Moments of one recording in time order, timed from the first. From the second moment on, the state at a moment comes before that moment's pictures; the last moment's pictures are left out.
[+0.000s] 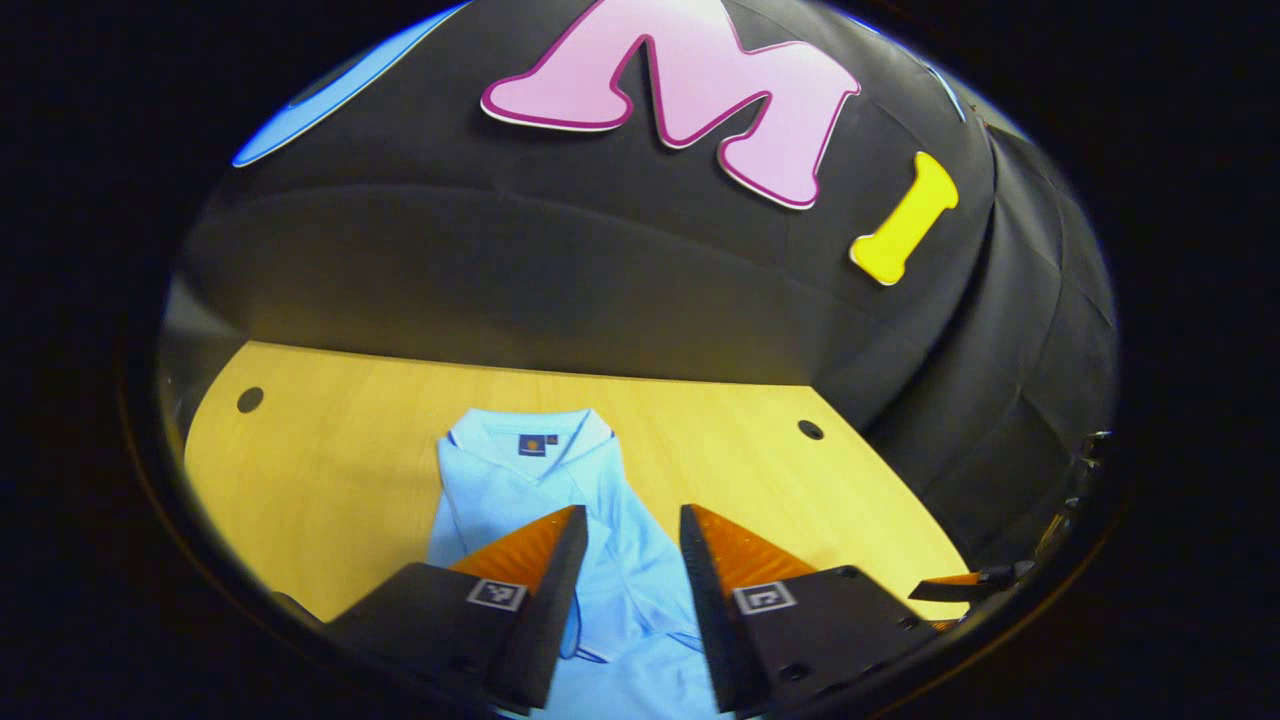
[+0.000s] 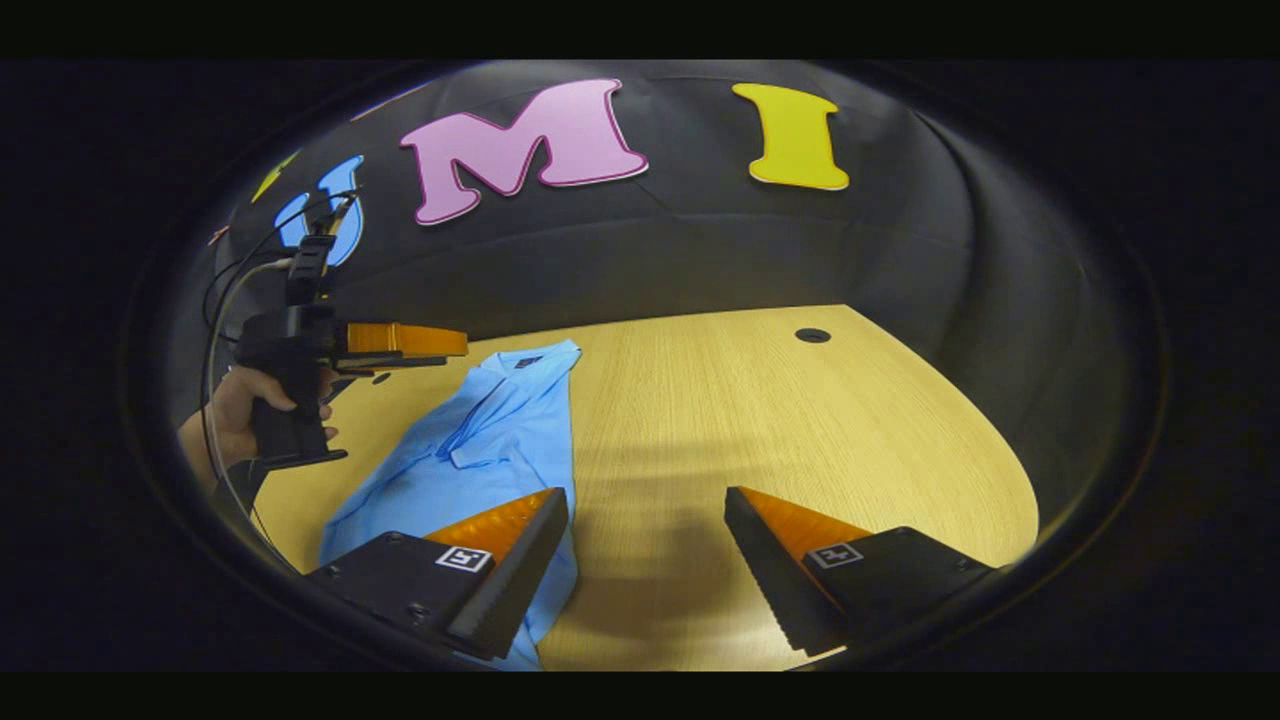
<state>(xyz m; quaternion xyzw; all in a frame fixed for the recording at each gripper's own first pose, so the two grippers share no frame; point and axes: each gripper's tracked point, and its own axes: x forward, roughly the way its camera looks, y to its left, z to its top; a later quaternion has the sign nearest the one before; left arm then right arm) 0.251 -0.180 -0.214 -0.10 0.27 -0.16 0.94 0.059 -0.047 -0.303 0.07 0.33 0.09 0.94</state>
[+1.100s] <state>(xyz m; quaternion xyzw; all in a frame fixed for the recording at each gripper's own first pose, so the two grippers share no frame) -0.110 -0.022 -0.298 -0.06 0.34 0.01 0.94 -0.146 0.033 -0.331 0.04 0.40 0.13 0.91</state>
